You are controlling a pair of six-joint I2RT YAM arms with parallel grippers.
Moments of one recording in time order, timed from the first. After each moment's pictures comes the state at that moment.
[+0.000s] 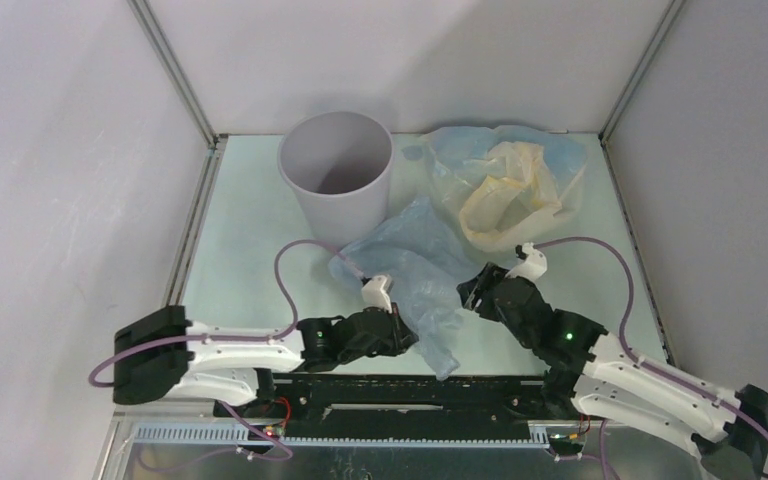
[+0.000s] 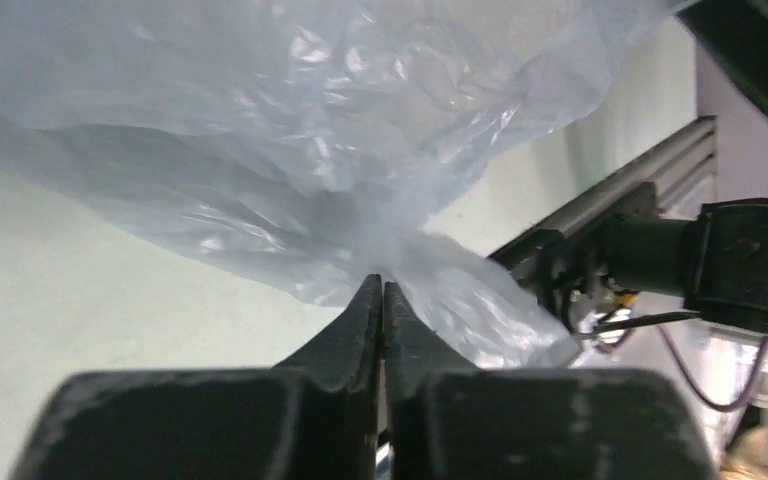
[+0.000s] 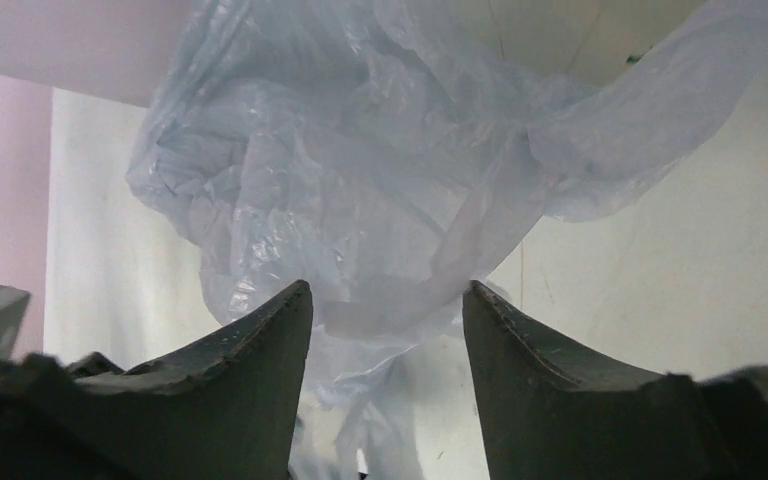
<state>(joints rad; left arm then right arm) -1.28 1.26 0.49 0.15 -0.26 -1.09 0.94 0.74 0.49 -0.36 0.49 1.04</state>
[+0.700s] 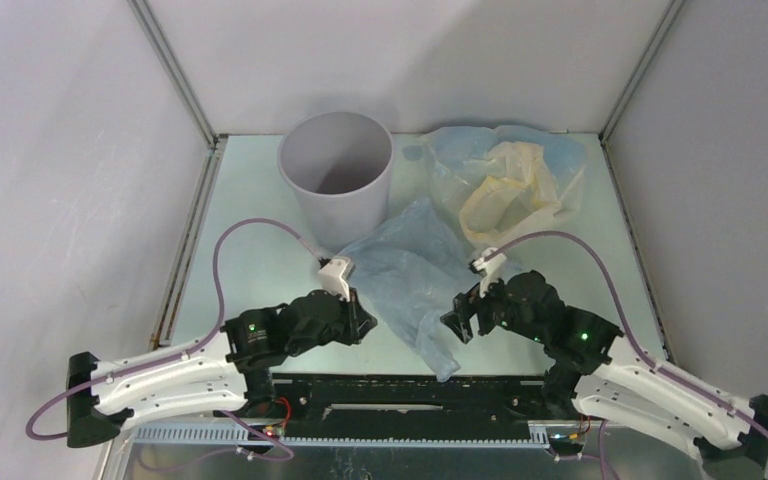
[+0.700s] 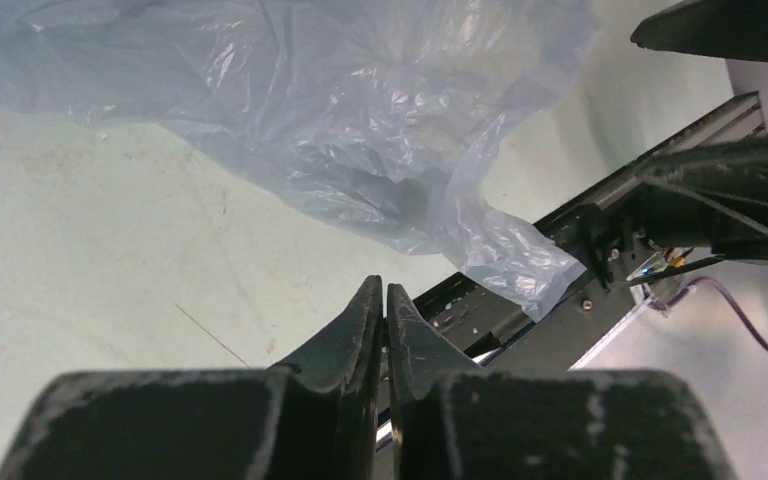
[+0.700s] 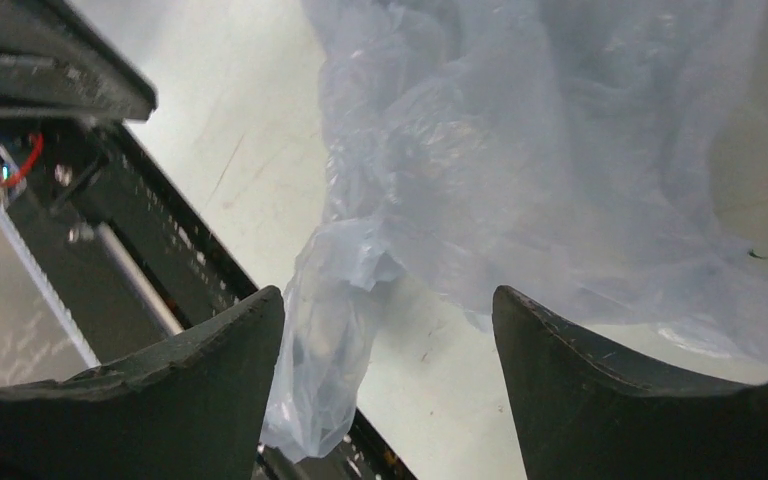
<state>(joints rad) -1.17 0.75 0.61 -0.45 -0.30 -0.81 0.92 0.63 0.55 -0.39 0.02 0.28</state>
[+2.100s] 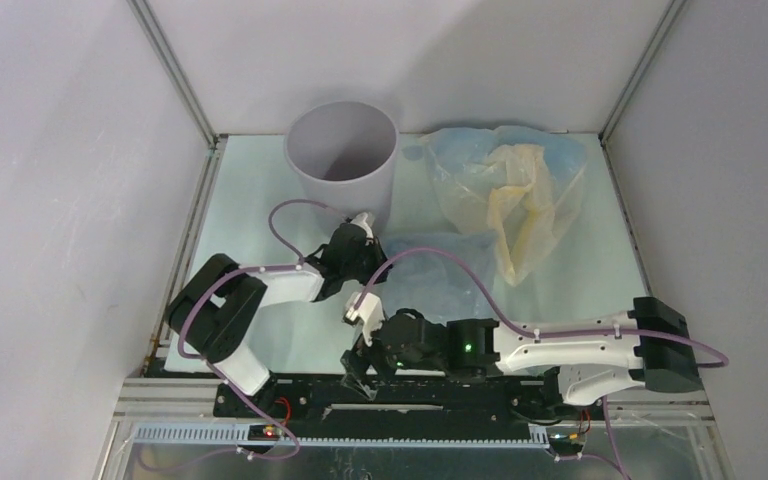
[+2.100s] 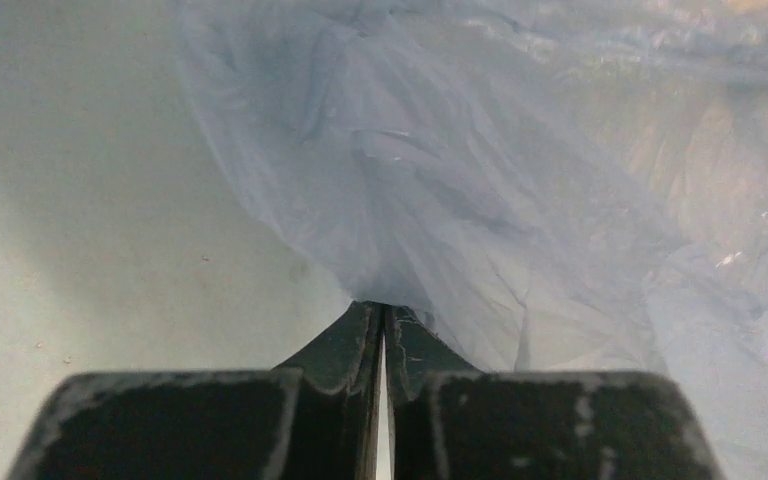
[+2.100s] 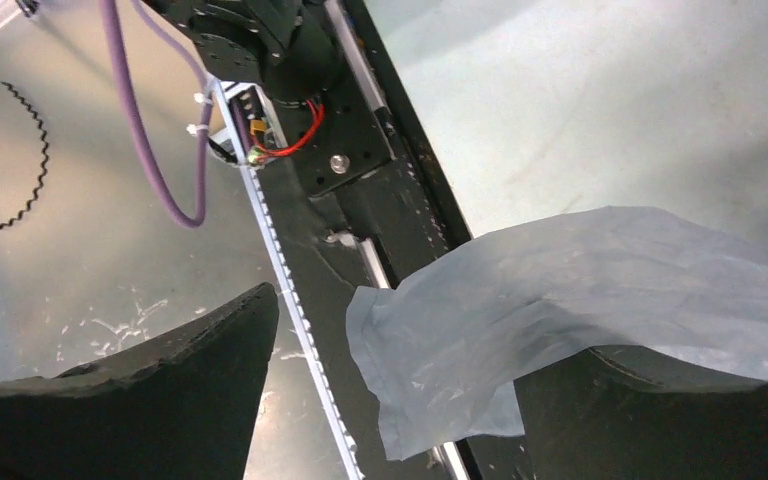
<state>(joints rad) -0.63 1.62 0.69 0.25 0.18 -0.79 1.48 1.37 0.93 -0.10 0.09 0.43</state>
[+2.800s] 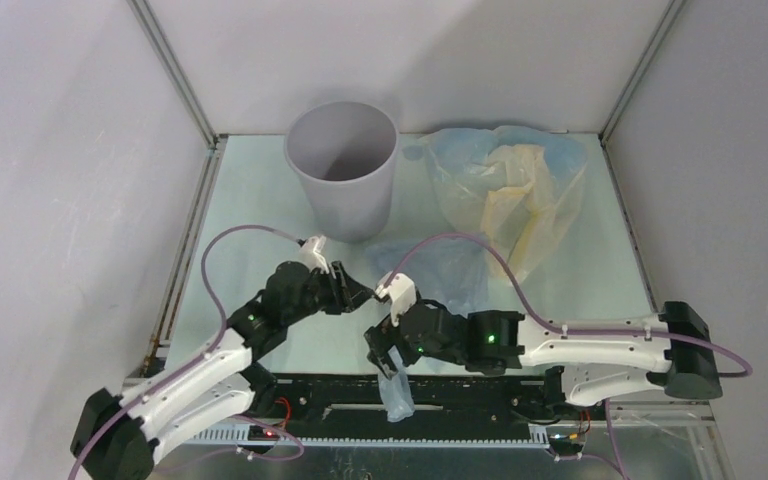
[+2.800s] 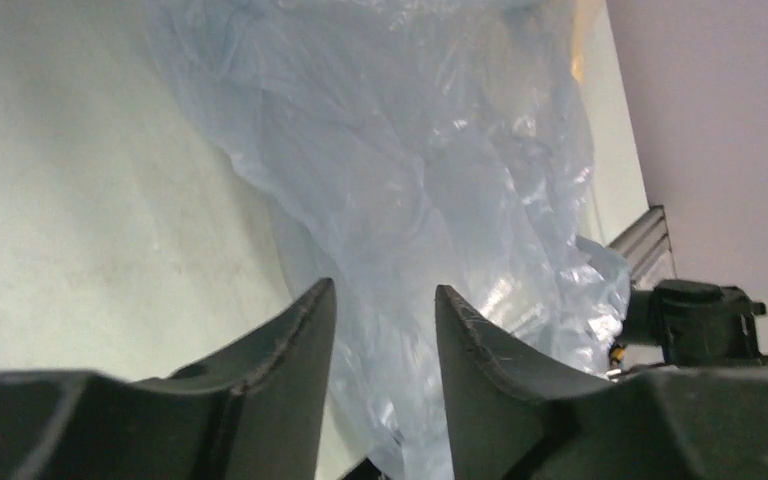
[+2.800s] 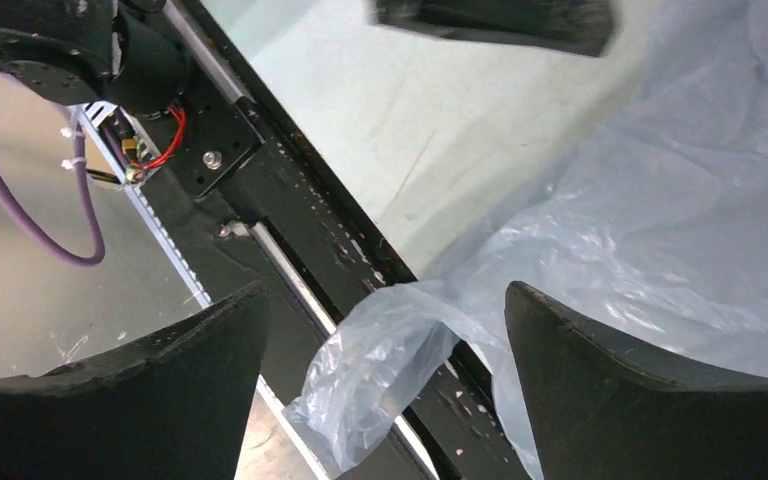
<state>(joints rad) -0.65 0.85 0.40 0.00 0.15 -0.74 1.42 1.25 0.91 -0.31 0.26 0.52</state>
